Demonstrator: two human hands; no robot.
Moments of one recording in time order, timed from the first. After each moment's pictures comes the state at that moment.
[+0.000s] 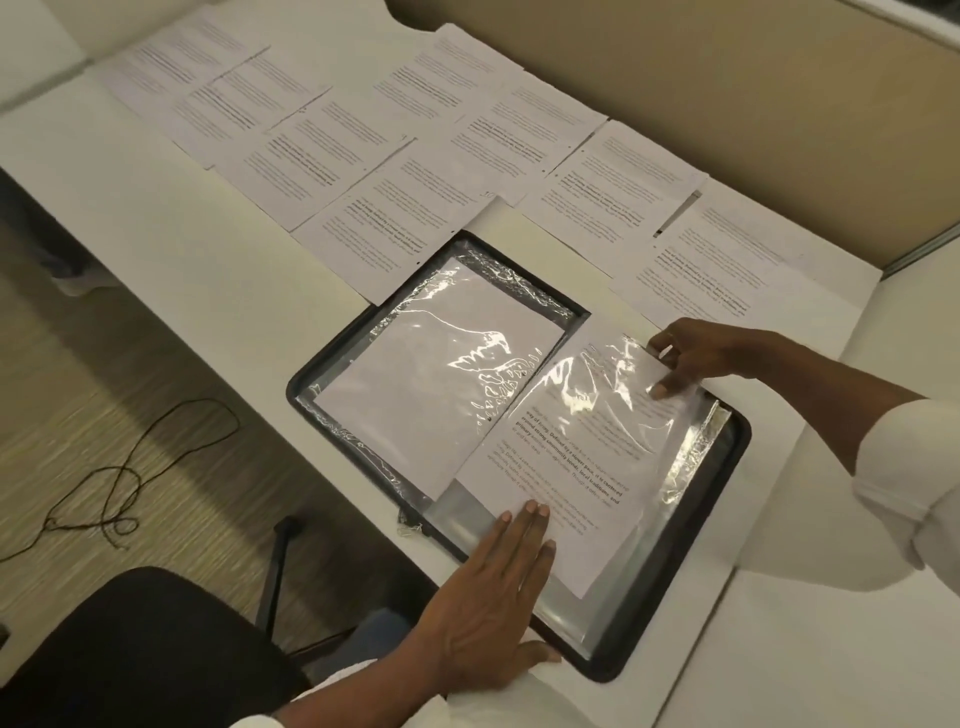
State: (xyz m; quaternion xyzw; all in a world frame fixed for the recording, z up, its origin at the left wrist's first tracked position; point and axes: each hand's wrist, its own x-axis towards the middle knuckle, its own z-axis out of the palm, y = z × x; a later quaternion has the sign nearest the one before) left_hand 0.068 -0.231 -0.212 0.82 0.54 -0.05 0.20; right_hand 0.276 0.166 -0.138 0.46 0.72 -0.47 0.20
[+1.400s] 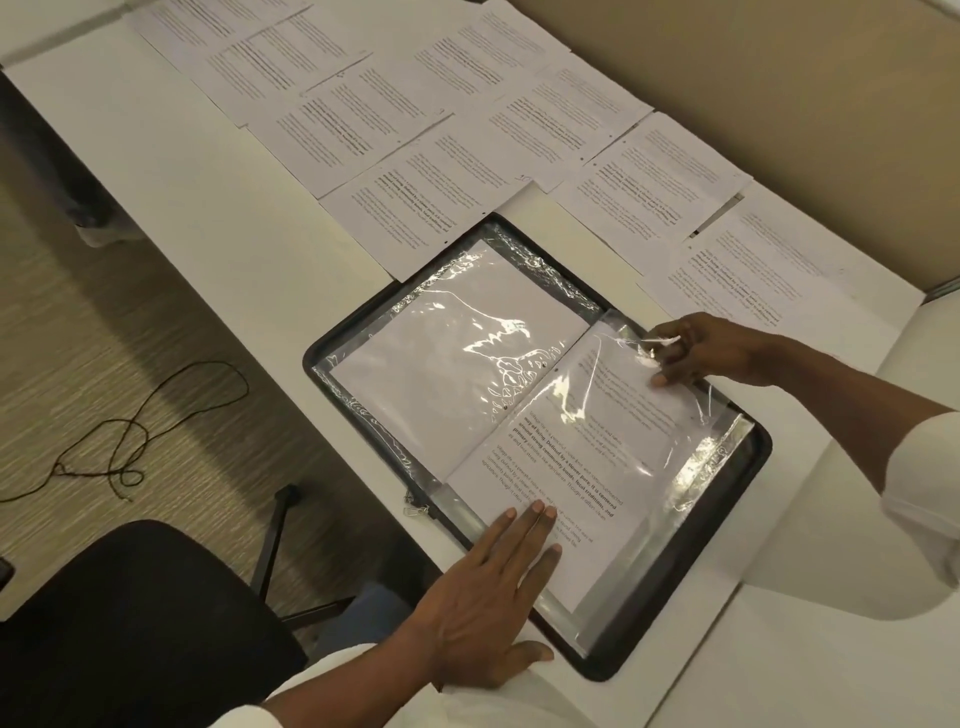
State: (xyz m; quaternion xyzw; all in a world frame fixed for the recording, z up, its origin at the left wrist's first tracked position) left_hand 0.068 -0.241 -0.217 0.80 0.55 -0.02 0.24; right_hand 0.258 0.165 -0.143 0.44 0.67 -0.58 0.15
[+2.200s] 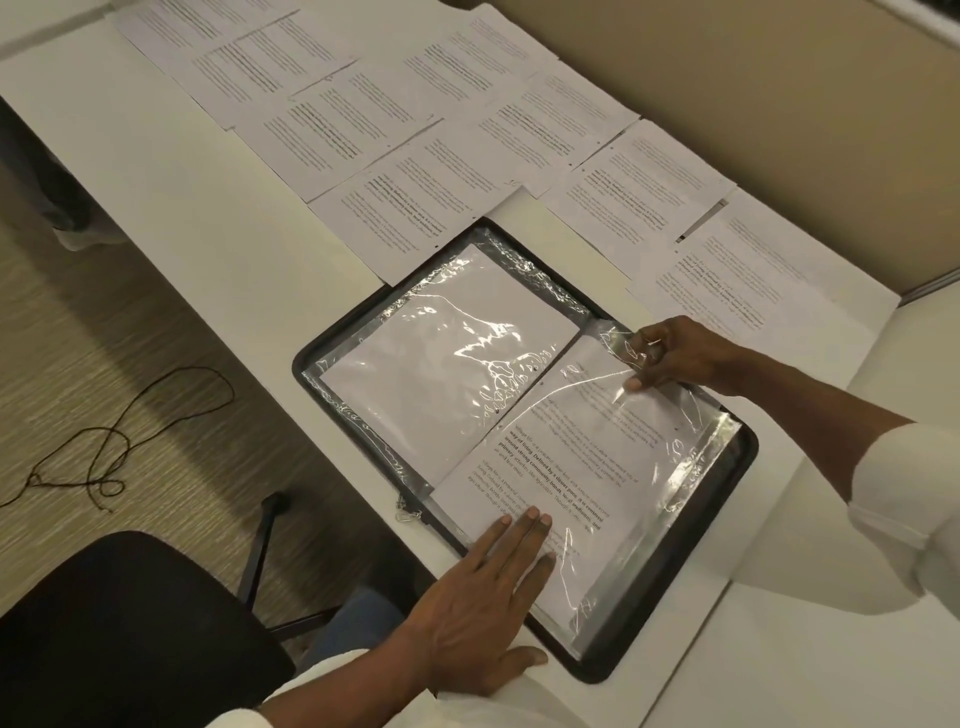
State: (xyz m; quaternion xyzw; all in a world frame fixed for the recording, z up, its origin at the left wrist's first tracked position) left_hand 0.066 -0.241 -0.217 0.82 0.54 -0.01 0.20; right_hand 0.242 0.144 -0.141 0.48 0.68 -0.56 0.07
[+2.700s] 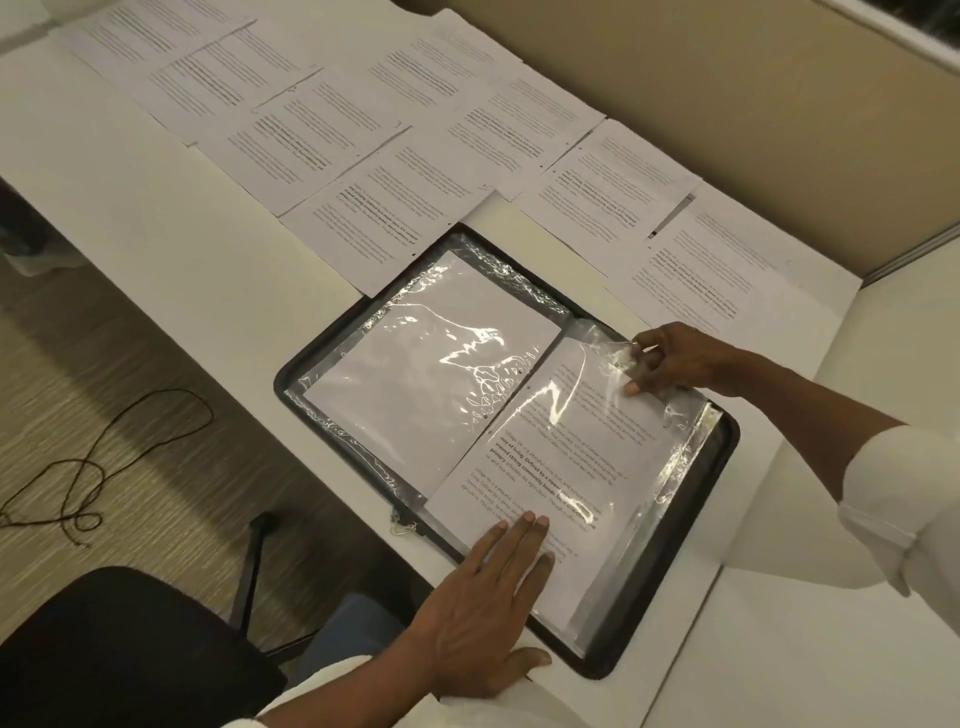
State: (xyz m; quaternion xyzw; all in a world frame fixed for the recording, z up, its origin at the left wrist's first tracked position) left_hand 0.063 -0.238 -0.220 0.82 0.52 -0.01 0.23; right_hand 0.264 0.142 -0.139 0.52 0.66 -0.53 0.11
